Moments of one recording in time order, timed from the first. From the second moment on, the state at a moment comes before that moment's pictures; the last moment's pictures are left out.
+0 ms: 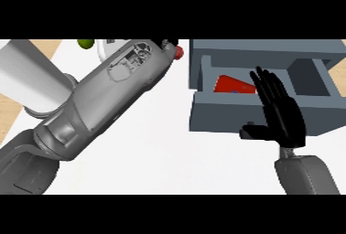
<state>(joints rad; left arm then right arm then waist) -1.36 0.17 -0.62 -0.68 0.60 0.83 0.09 -0.23 -0.17 0.06 -1.48 1.06 -0.23 -0.07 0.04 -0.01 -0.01</state>
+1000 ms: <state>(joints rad) -1.15 0.41 -0.63 -1.05 0.55 0.79 0.26 -0.63 -0.18 -0.10 -0.85 1.21 -0.57 -0.12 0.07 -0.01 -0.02</state>
